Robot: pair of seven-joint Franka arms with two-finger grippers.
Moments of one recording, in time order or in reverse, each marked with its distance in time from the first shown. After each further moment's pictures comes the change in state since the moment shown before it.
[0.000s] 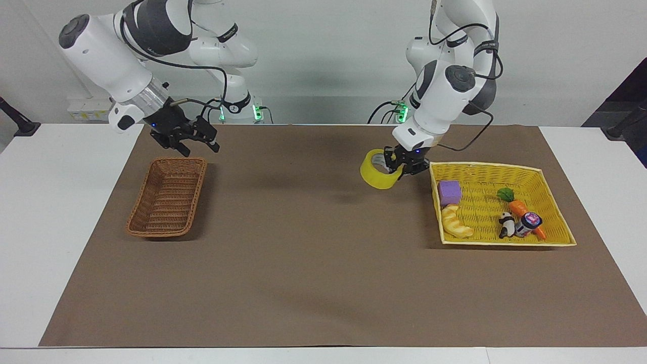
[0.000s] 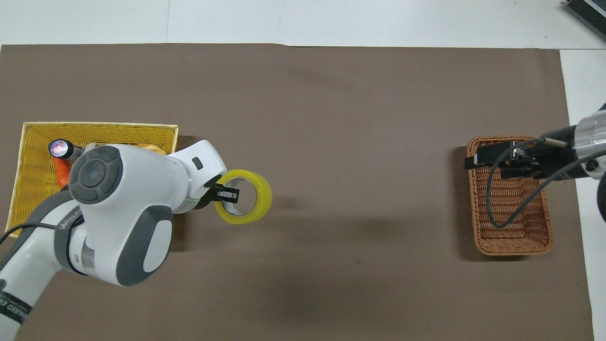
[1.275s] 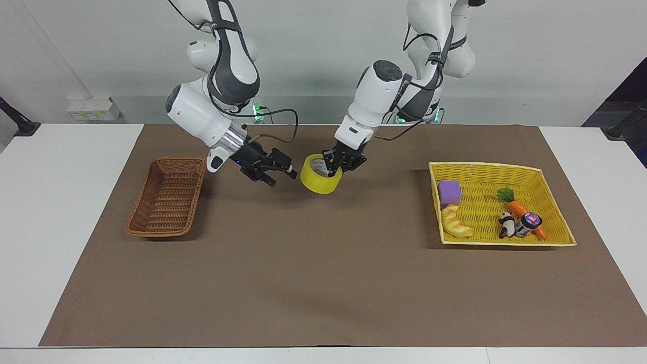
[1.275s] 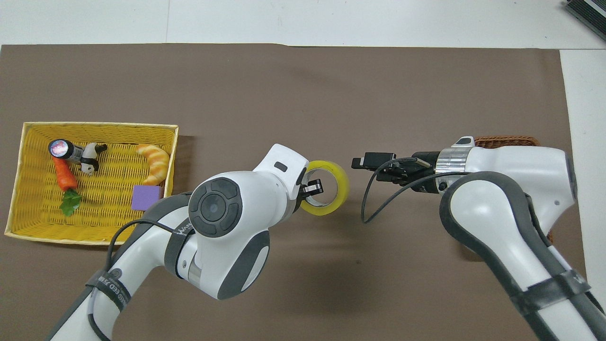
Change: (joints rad) left arm -0.221 0.153 -0.009 0.122 -0.045 0.210 -0.596; right arm 0.286 0.053 0.007 -0.307 0.593 0.544 -0.157
